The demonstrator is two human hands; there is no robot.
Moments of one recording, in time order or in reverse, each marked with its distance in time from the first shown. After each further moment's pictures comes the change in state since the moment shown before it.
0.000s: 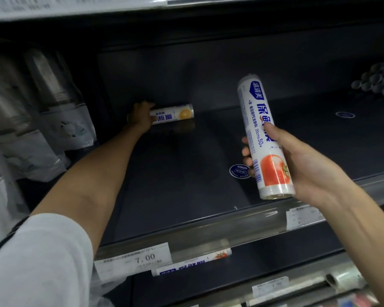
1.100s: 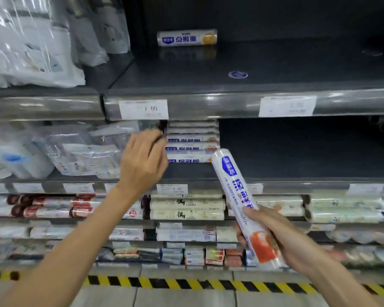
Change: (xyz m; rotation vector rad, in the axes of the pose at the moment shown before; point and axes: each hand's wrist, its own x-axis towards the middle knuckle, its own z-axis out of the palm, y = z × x) left_hand -0.435 0.027 0.024 0.392 0.706 0.643; right_hand -0.187 0.175 -0.089 -0.291 -0.124 0.491
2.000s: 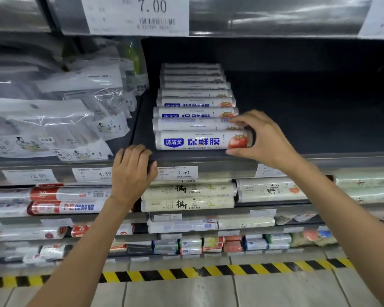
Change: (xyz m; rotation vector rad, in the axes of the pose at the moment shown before) left_hand -0.181 -0.034 0.113 0.032 -0.096 -0.100; right_hand 0.221 -0.021 -0.030 -1.217 0.355 -0.891
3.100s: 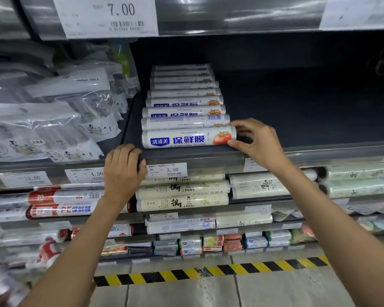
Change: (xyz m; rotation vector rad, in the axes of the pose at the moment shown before) left_hand -0.002 0.002 -0.001 0.007 -0.035 -0.034; right_hand -0.020 0.026 0.012 0.247 0.150 0.130
